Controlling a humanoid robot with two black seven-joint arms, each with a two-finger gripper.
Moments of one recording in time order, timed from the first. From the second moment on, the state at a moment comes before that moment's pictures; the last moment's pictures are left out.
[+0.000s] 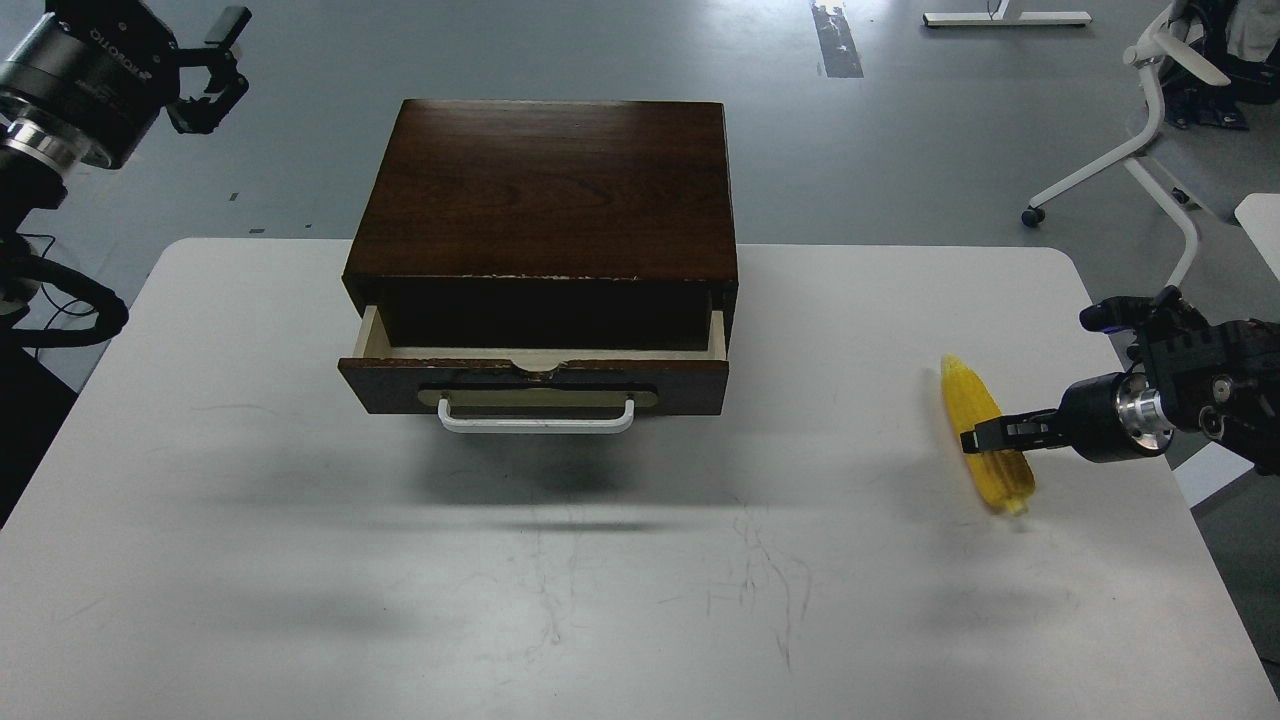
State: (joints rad) left arm -0.99 0.85 -0.39 -1.07 -0.15 -0.28 -0.49; right arm 1.10 -0.66 -0.28 0.76 -1.26 0.49 0.49
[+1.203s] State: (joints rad) left arm -0.99 0.90 -0.41 -1.07 -0.15 -0.28 -0.49; right arm 1.91 -0.10 -0.47 1.08 -1.48 0.46 0.49
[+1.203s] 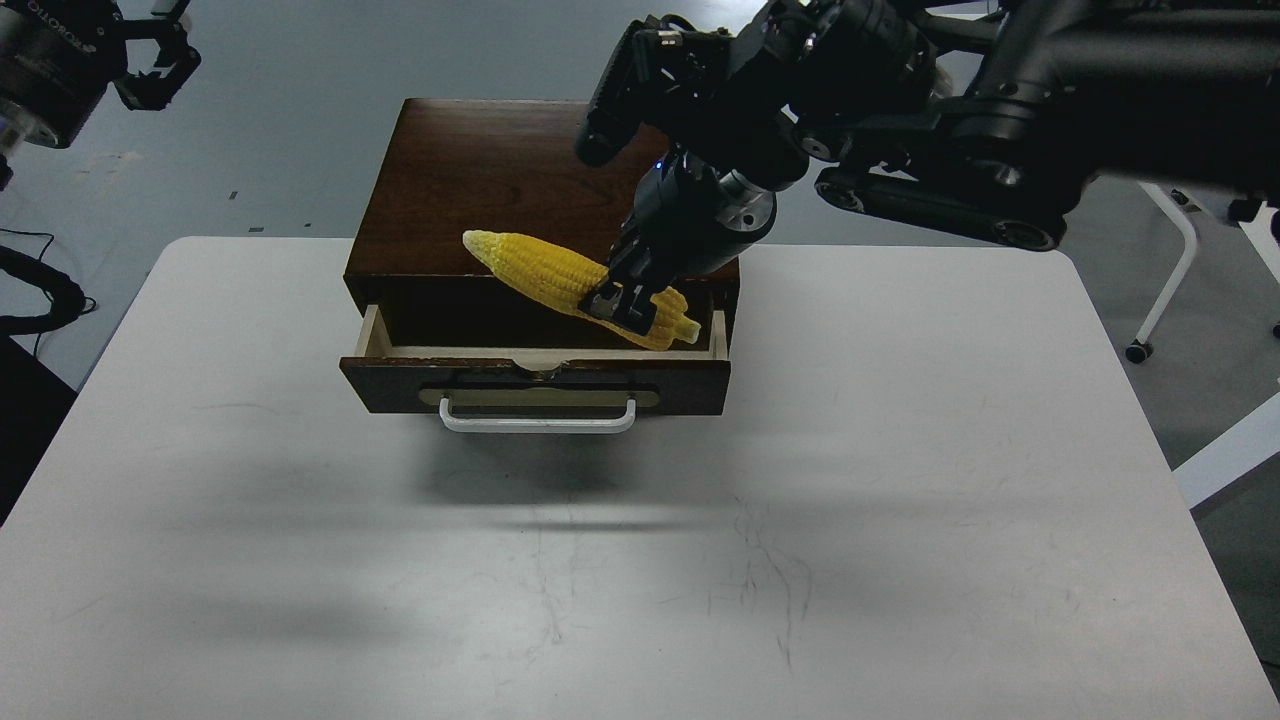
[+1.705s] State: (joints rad) left arm -0.99 0.92 -0.41 -1.07 -0.15 -0.28 -0.49; right arm 1.93 -0.04 -0.56 1.09 -1.63 0.17 0.49
